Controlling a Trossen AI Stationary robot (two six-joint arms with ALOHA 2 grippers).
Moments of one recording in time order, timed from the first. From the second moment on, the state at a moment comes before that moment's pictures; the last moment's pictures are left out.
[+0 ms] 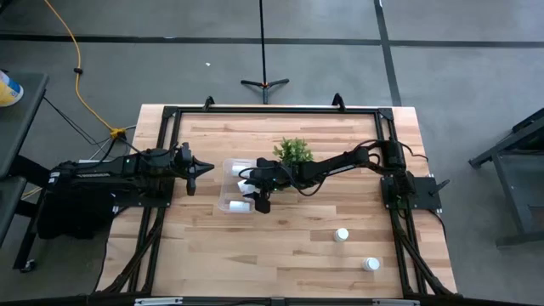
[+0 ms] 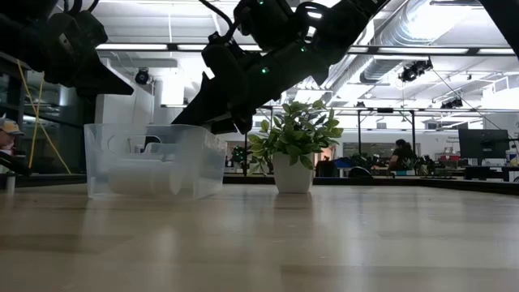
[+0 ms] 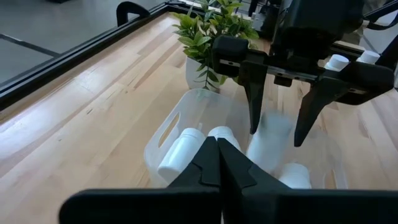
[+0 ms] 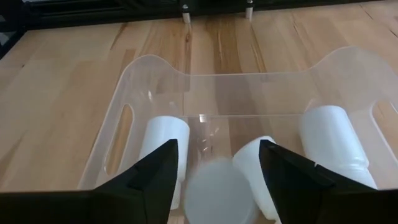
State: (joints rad) left arm 0.07 0.26 0.27 -0.37 -0.18 -0.21; right arm 0.01 2.07 1.31 0.24 -0.06 0.10
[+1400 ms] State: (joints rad) left arm 0.07 0.26 0.27 -0.40 -0.18 -0.21; right arm 0.01 1.79 1.55 -0.86 -0.06 0.09
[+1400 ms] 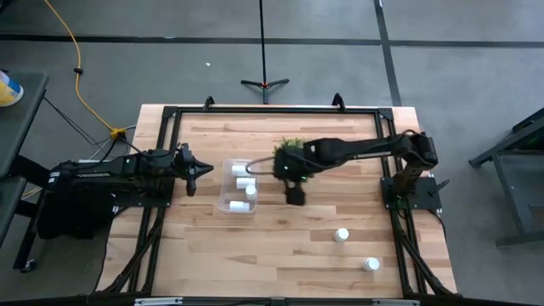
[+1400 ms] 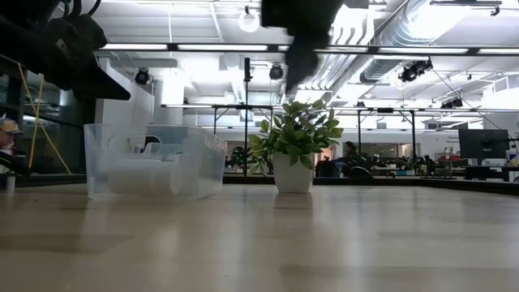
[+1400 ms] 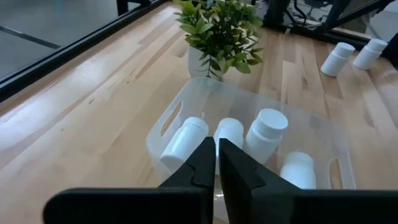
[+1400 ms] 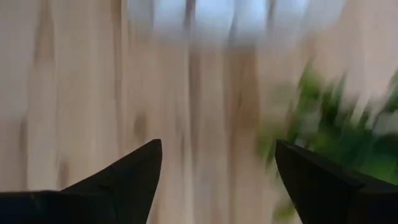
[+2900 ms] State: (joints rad) left arm 0.07 0.26 0.27 -0.40 -0.21 -0.19; right arm 0.63 1.64 1.37 -1.22 0.09 0.87
